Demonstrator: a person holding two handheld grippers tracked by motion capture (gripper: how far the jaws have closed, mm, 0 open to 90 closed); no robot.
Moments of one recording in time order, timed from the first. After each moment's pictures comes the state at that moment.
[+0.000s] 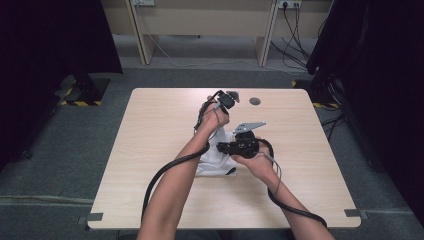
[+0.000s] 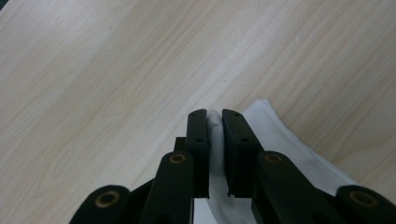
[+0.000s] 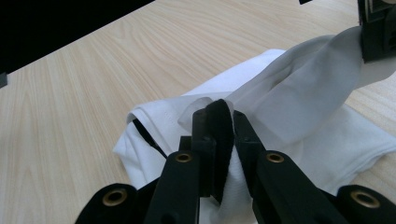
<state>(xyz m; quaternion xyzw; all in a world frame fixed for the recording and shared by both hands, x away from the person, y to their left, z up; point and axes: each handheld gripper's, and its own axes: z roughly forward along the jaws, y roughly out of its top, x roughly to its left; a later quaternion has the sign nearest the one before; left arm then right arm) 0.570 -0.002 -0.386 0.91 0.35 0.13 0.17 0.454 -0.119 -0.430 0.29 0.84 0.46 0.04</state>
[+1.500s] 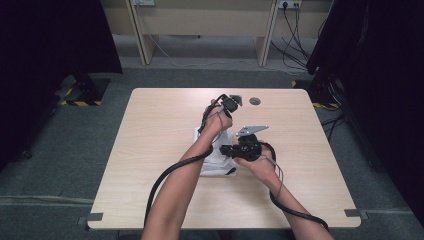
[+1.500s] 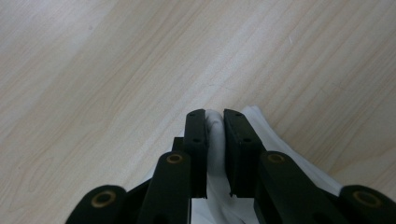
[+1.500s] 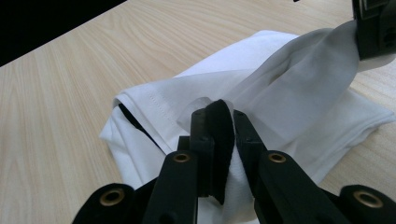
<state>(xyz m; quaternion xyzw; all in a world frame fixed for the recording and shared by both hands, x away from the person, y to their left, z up) 0.569 -0.012 -0.399 0.92 0.34 0.13 0.16 0.452 -0.128 -0.444 0.31 0.83 0.46 0.04</state>
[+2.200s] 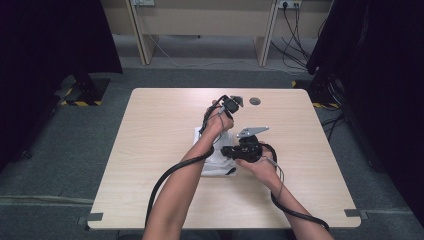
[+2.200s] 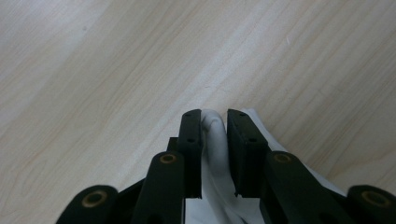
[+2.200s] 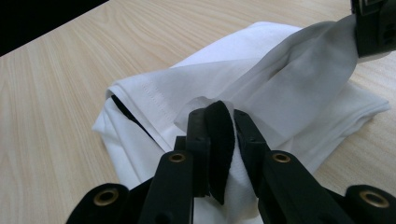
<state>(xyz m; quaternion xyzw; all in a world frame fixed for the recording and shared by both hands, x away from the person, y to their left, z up) 0.569 -0.016 -0.403 0.92 0.34 0.13 0.16 0.452 -0.132 -0.449 0.31 0.84 0.45 0.04</state>
